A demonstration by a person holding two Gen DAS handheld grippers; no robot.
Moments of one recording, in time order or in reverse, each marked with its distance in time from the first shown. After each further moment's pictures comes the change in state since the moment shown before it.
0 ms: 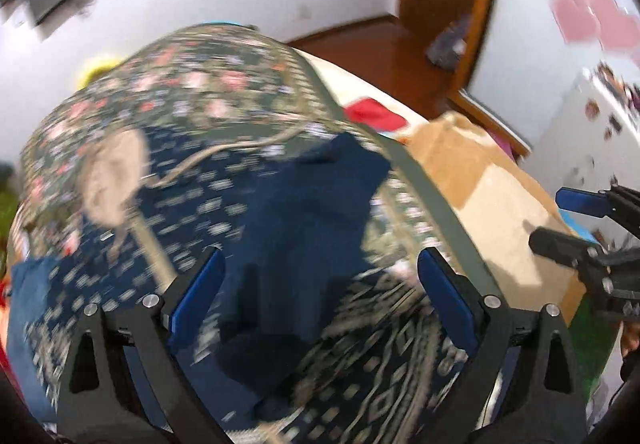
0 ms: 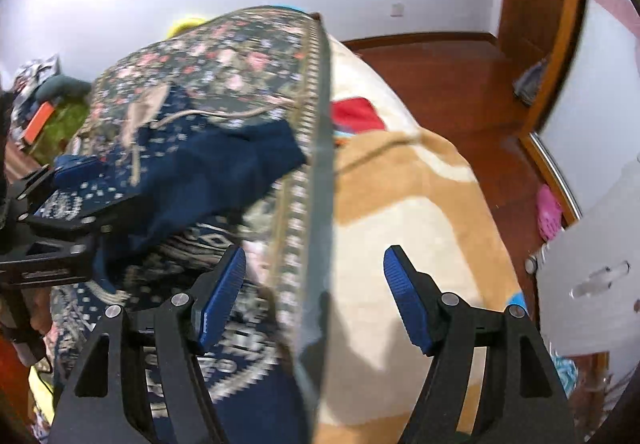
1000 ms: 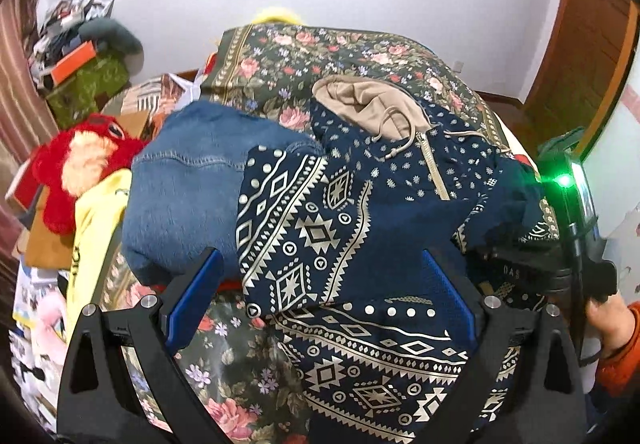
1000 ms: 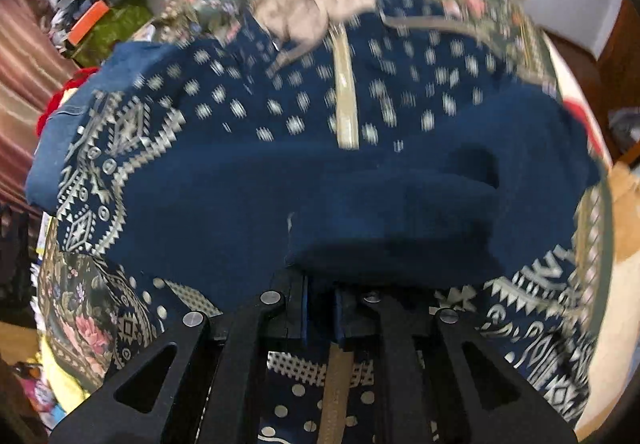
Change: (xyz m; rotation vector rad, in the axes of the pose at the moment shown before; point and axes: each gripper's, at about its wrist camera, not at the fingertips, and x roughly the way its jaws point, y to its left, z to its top) left arm -0.155 0.217 -0.197 -0.523 -0.135 0.254; right arm 0.111 0.245 -0.023 -0.215 0.279 0.166
